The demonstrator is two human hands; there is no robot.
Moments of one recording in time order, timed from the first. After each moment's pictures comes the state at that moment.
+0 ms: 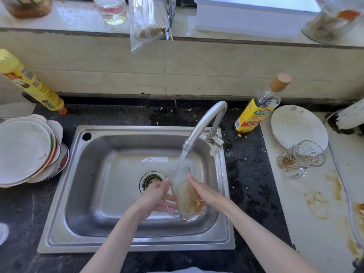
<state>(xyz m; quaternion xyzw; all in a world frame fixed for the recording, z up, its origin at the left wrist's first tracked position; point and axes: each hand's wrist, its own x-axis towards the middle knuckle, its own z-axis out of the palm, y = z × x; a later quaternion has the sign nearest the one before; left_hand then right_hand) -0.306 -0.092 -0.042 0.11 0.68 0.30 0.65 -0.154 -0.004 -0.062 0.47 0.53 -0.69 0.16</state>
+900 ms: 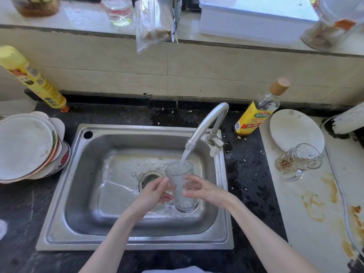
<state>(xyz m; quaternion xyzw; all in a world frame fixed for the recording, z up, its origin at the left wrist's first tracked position) -0.311 -0.105 -0.047 0.25 0.67 0.36 0.60 -0.146 0.002 -0.049 0.42 0.57 -0.69 0.14</state>
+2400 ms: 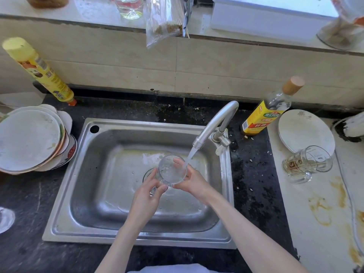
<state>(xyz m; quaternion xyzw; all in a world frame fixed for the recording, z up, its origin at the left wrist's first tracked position) -0.315 -0.136 -0.063 0.36 0.77 0.39 0.36 -0.197 -0.017 -0.060 0.41 0.53 -0.74 -0.06</state>
